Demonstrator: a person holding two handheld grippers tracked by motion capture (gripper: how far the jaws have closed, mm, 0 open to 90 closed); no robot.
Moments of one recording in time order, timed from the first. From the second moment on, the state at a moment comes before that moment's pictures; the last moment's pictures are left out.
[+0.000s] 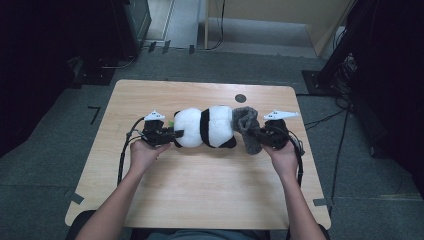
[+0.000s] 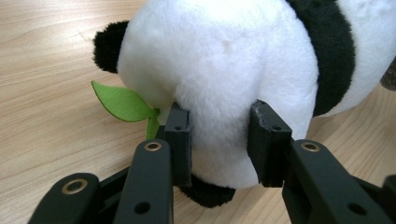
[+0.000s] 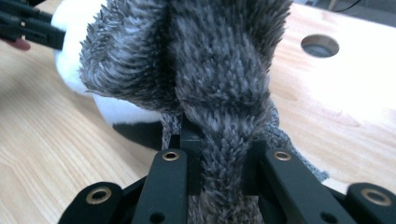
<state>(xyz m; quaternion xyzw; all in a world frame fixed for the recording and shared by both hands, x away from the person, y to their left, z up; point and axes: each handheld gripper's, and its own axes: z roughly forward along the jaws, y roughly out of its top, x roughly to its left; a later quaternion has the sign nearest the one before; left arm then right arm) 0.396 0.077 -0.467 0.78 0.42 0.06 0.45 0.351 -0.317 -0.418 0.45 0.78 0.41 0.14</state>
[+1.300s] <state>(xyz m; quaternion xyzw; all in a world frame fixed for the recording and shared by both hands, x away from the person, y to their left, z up) 0.384 0.077 -0.466 0.78 0.41 0.04 0.47 0.389 -0.288 -0.438 0.45 0.79 0.39 0.13</state>
